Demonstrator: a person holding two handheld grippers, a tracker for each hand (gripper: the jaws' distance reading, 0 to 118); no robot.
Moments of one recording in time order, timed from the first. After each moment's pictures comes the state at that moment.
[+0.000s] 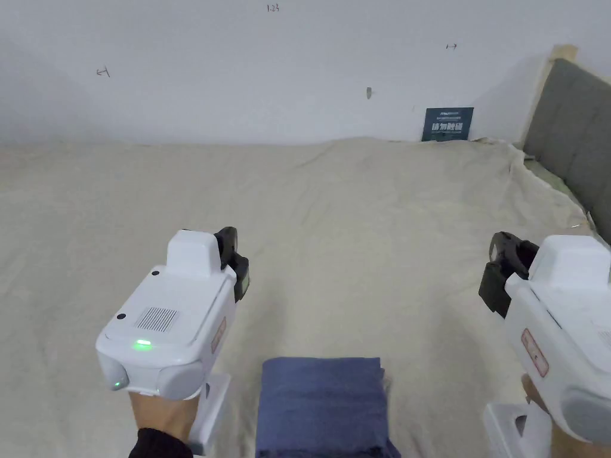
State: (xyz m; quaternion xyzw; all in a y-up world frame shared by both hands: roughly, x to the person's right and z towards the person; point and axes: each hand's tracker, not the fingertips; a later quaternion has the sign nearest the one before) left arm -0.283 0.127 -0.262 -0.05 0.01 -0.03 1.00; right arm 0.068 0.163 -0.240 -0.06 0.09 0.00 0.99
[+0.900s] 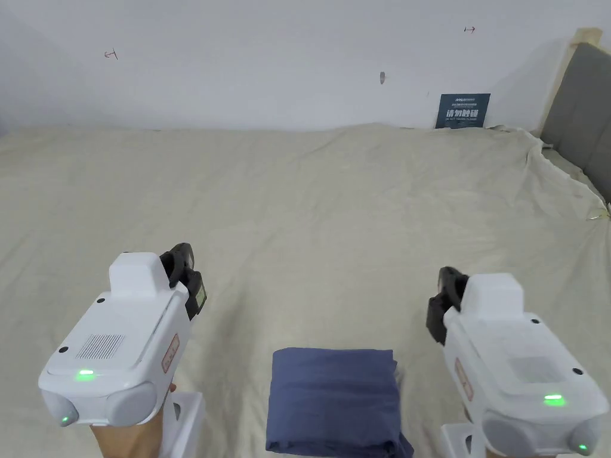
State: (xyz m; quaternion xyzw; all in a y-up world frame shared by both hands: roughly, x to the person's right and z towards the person) left arm -0.335 0.100 -0.245 -0.06 0.06 0.03 1.00; right arm 0.013 0.080 -0.268 -0.12 0.13 0.03 0.98
